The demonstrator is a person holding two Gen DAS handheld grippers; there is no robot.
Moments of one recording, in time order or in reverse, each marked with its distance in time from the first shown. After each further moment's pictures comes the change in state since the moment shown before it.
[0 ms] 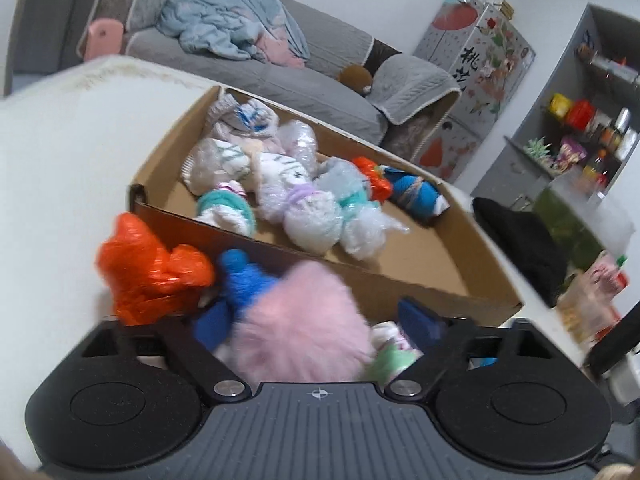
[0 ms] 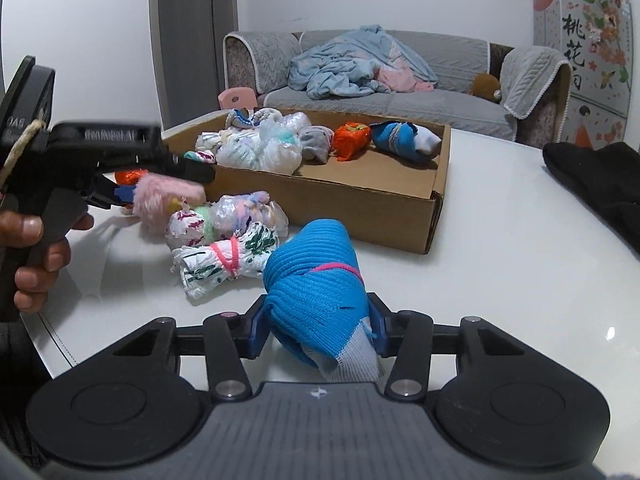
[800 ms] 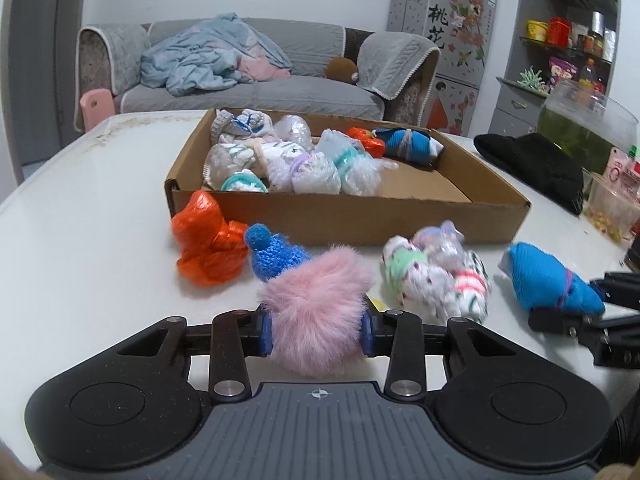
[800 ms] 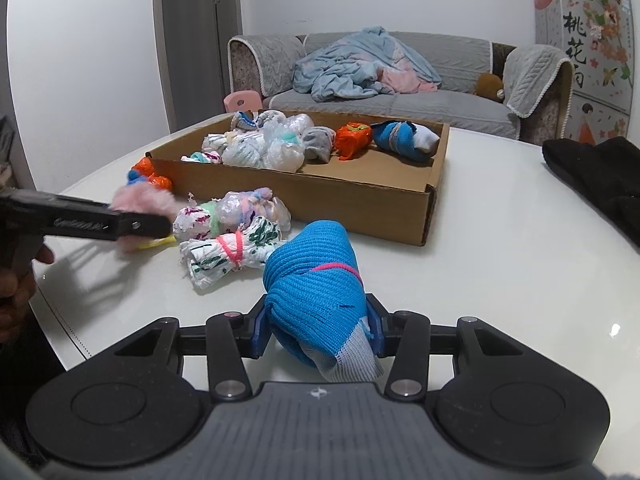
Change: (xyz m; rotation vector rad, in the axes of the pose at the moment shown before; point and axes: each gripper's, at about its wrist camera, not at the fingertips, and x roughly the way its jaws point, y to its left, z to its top) left arm -0.039 -0.017 -0.041 0.292 -0.008 0.121; right arm -0.007 -0.004 -0.003 0.007 -0.006 0.020
